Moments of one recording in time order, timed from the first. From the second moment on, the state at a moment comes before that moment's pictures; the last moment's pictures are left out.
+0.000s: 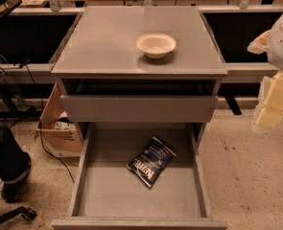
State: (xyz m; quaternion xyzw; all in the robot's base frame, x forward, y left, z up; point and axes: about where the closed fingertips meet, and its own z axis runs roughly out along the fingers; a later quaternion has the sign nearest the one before) arm 0.438 -0.217 0.976 -0.60 0.78 -0.03 0.16
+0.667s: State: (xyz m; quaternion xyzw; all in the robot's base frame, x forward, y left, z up) arm 0.448 -0.225 0.948 -0.60 0.79 -0.02 0.16
